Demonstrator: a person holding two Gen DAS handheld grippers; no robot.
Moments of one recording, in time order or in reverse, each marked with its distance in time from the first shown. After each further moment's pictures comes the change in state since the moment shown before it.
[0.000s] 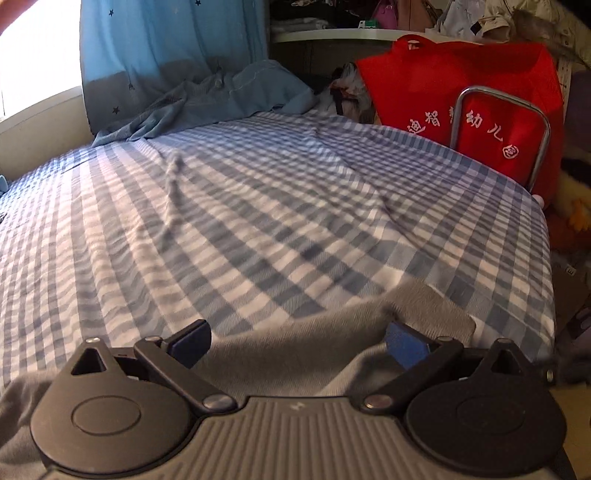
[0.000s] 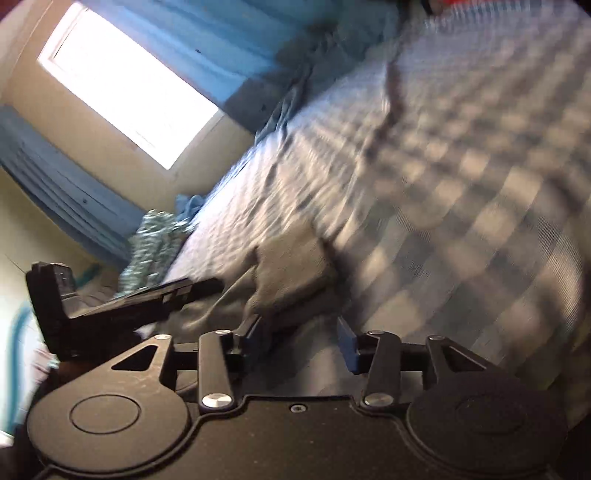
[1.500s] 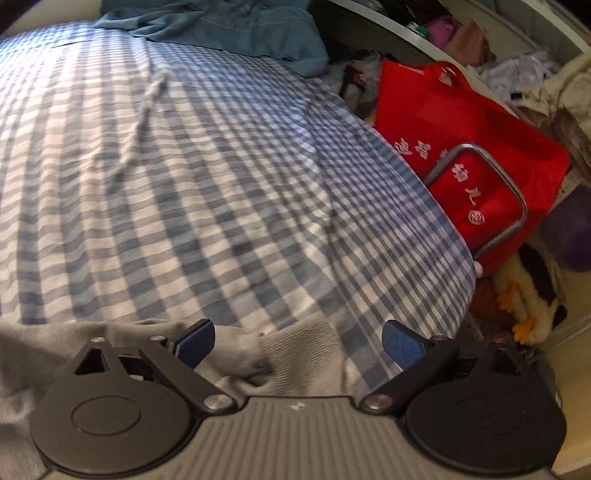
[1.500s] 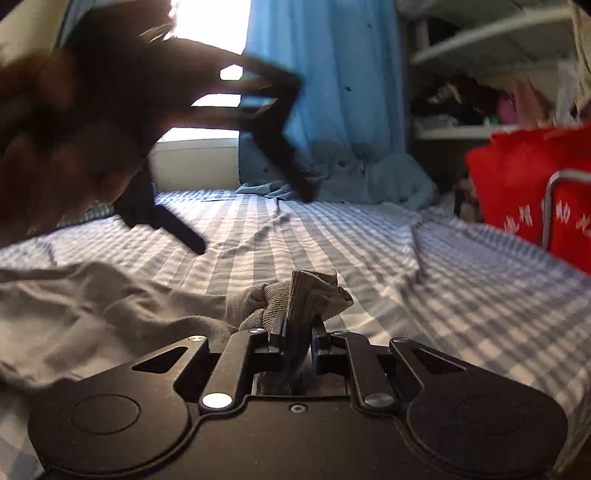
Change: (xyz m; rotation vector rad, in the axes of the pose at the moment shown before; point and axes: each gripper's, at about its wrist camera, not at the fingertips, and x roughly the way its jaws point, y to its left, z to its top) left arm 0.001 0.017 0.075 -0.386 0.213 -0.270; right arm 0.064 0.123 -0.072 -0.781 -0.374 -0.462
